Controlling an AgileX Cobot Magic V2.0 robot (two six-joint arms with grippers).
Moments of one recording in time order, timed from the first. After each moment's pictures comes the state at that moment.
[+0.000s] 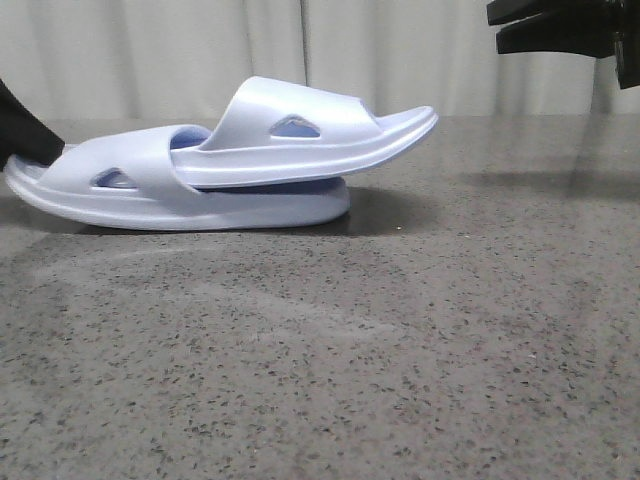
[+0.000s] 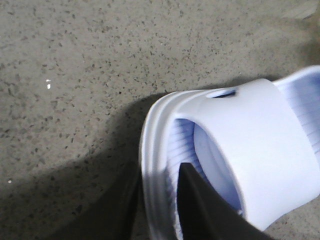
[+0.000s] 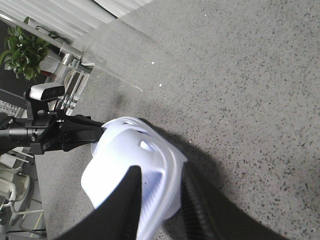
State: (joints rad) left arm 0.14 1.67 -1.04 -1.12 1.01 1.09; right arm -0.21 1.68 -1.15 1.44 1.17 -1.12
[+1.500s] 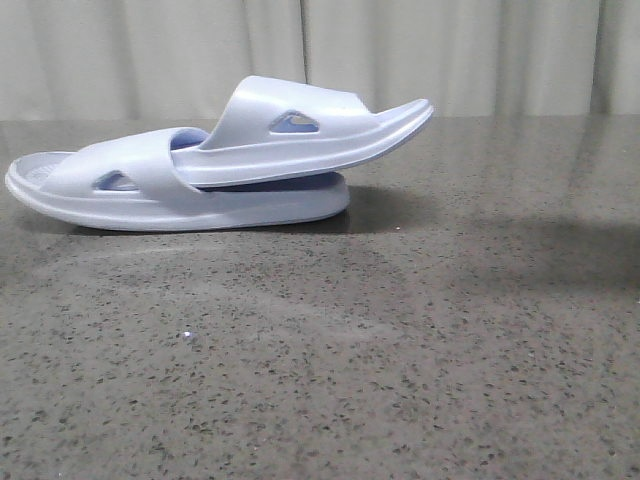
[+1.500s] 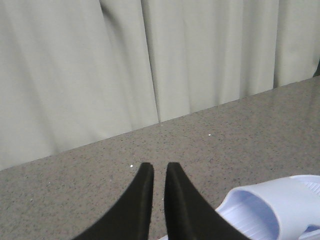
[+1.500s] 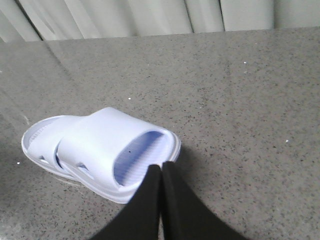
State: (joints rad) left arm -0.23 0.85 -0.80 -1.08 0.29 1.16; right arm 0.24 0.96 -0.66 1.35 0.30 -1.16
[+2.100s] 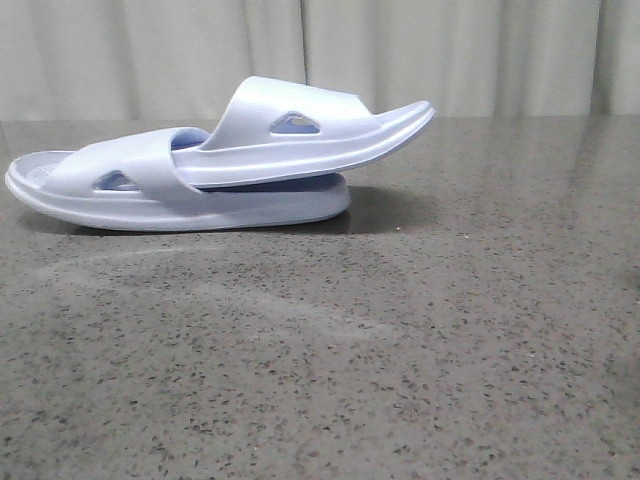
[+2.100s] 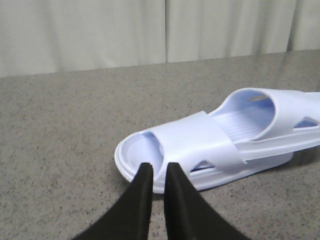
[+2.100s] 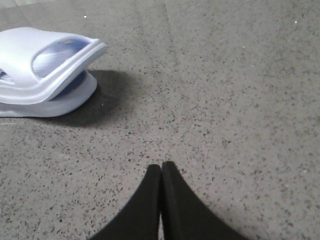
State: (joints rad) left arm -0.47 0.56 -0.29 -1.22 -0.04 1.16; right arm 0.31 0.70 -0.26 1.39 0.06 -1.17
